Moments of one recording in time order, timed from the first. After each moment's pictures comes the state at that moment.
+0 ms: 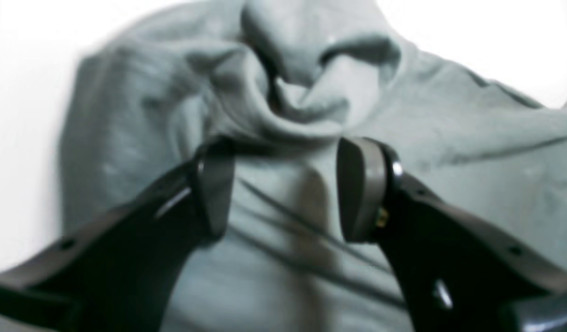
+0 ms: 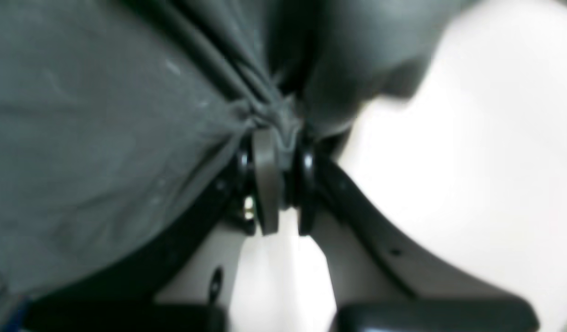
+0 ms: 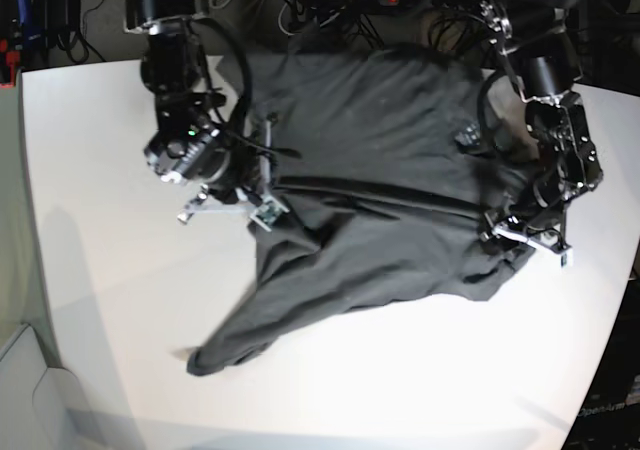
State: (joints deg) left arm -13.9 -10.8 -25.7 61.9 -25.5 -19.7 39.9; right arm -1.4 1.1 -6.4 101.1 -8.9 40.1 -59.3
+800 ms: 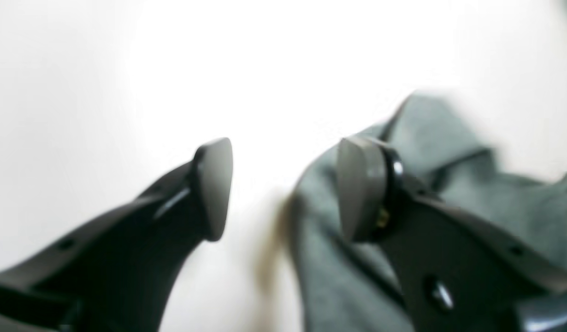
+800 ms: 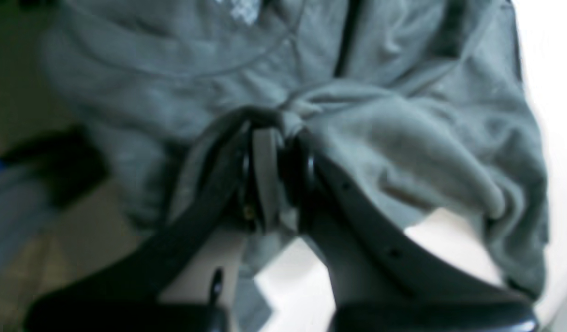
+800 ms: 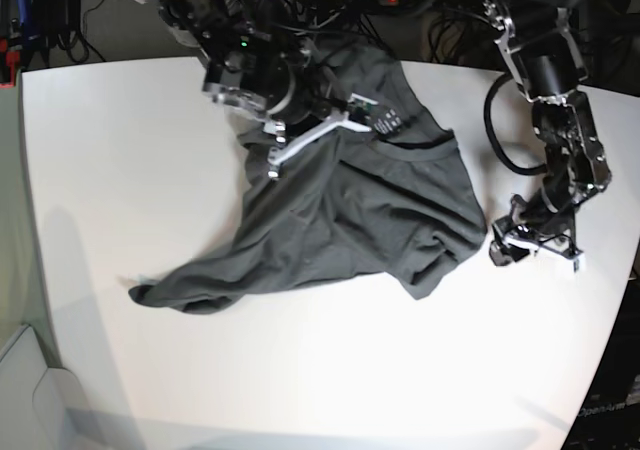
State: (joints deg) left arm -13.7 -12.2 -25.6 65.8 -32.3 -19.4 40.9; right arm -5.1 7.8 -36.1 111.0 -13.6 40.2 -62.7
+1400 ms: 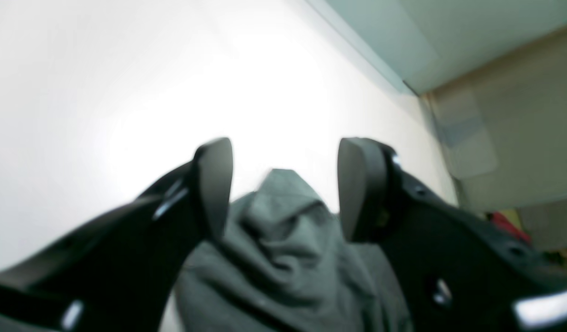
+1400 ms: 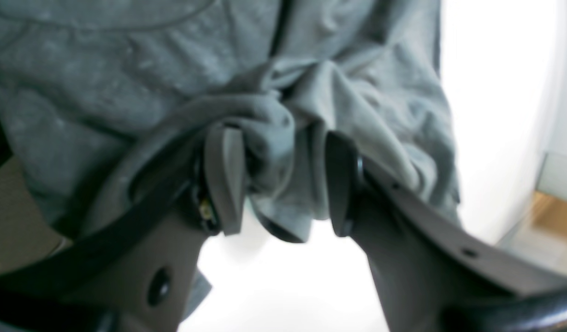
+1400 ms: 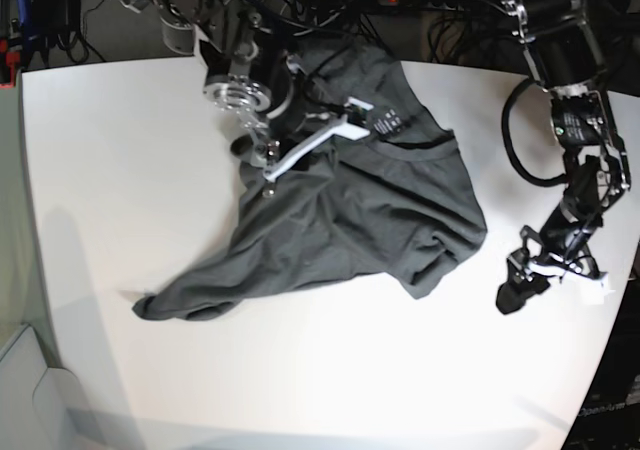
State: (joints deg) left arm -10.6 -14.8 -20.8 78.1 -54.5 -19.0 40.8; right arm -4.2 10.3 -39.2 116.4 -22.7 40.1 -62.6
